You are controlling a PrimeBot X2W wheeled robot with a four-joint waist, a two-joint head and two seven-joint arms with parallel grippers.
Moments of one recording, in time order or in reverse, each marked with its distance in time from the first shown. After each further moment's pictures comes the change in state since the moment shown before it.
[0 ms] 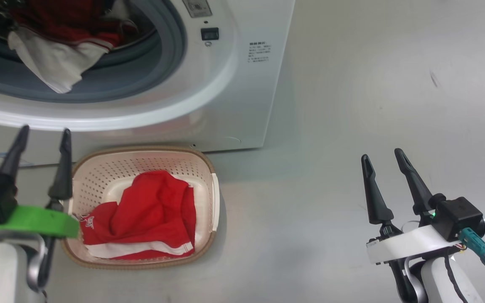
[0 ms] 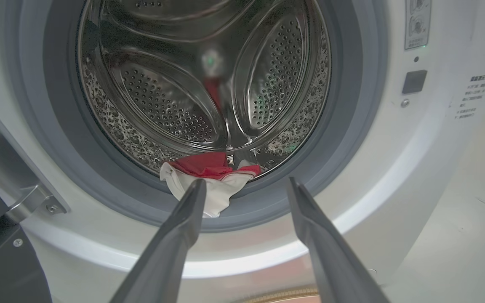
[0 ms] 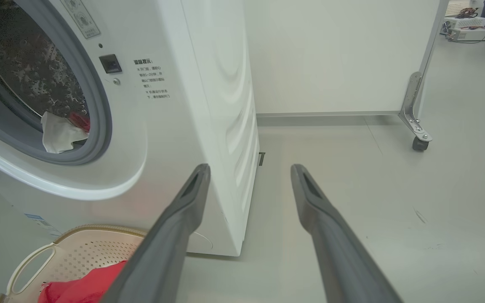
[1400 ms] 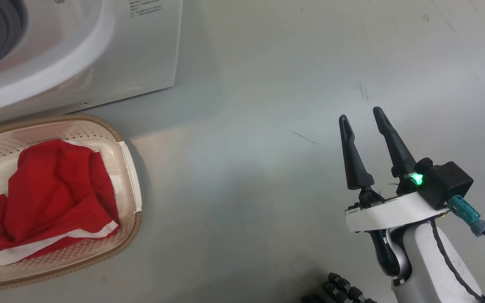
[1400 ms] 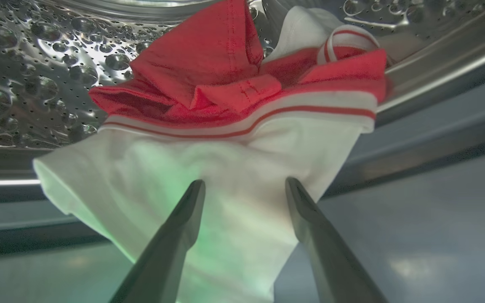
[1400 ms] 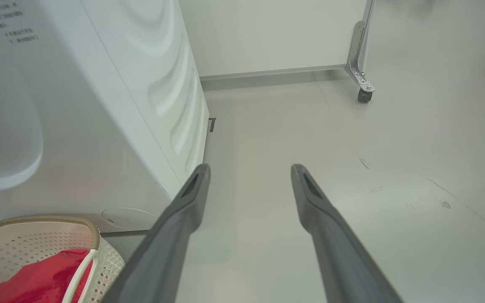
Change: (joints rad) left arm -0.635 0.311 0.004 0.436 0.158 0.060 0.645; right arm -0.145 0.012 0.094 -0.015 0.067 -0.030 0.000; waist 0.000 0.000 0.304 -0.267
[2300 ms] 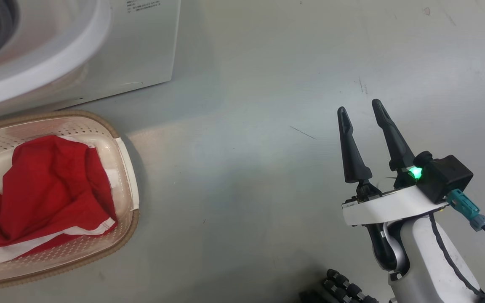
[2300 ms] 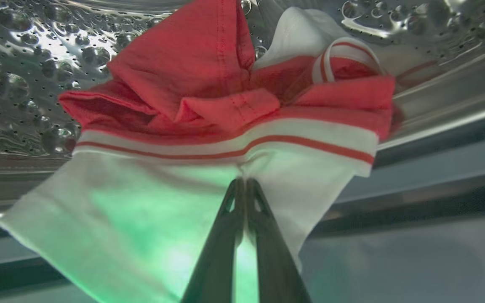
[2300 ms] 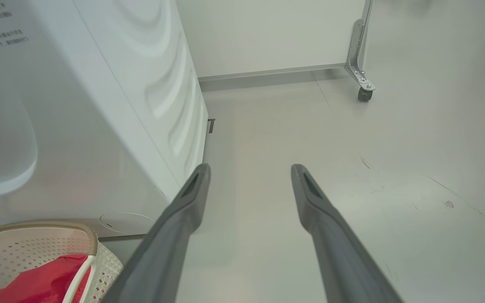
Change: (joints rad) left arm -0.150 -0.016 -0.017 0.109 -0.002 0.002 0.069; right arm -0.030 0.000 0.020 -0.002 0.024 -0.032 0.000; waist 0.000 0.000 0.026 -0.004
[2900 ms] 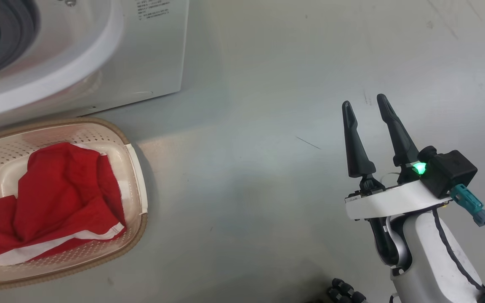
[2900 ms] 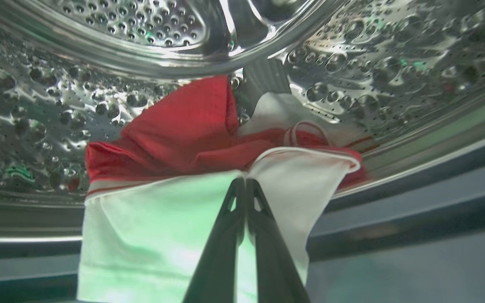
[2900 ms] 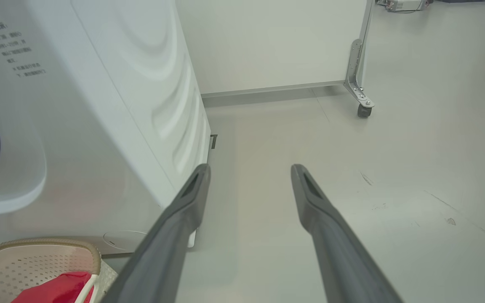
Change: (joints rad) left arm -0.005 -0.073 0.002 0.036 -0.046 -0.011 -0.195; right arm -0.019 0.000 -0.012 0.012 0.002 -0.008 0.000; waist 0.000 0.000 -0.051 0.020
